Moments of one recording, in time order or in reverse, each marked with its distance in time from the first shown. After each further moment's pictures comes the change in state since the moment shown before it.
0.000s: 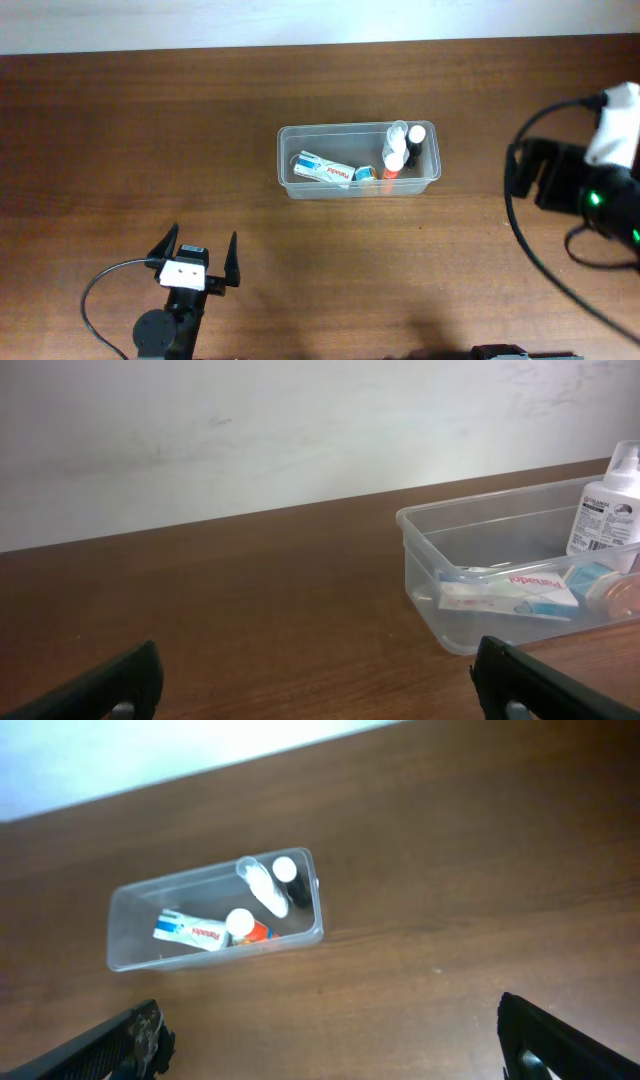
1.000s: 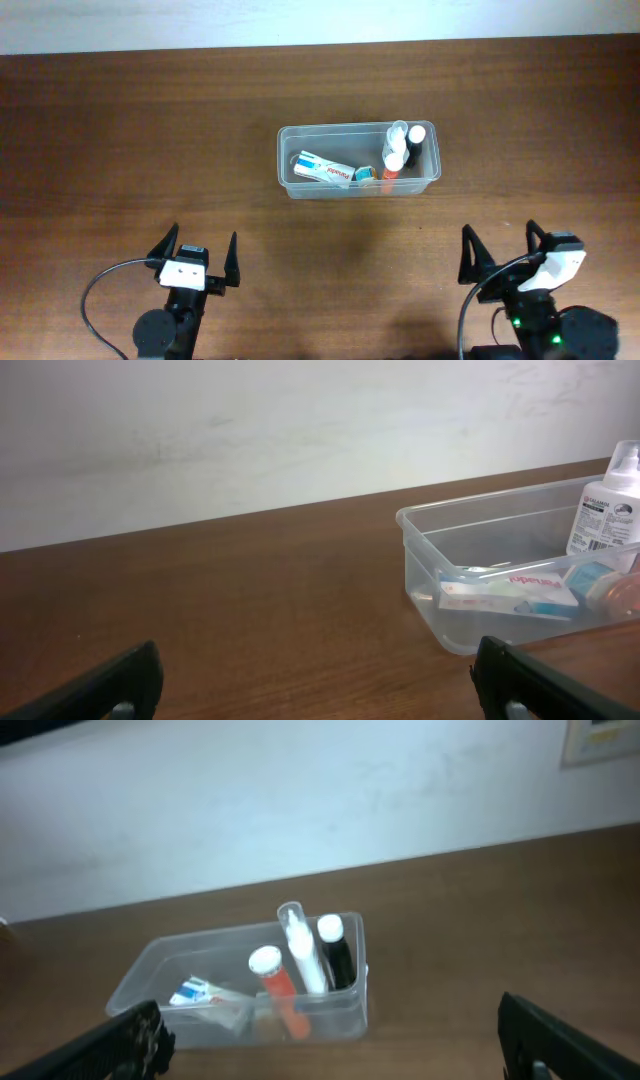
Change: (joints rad) left arm 0.000 0.000 0.000 -0.001 0.000 0.000; right arm 0.004 -1.088 -1.438 0.957 -0.112 -0.002
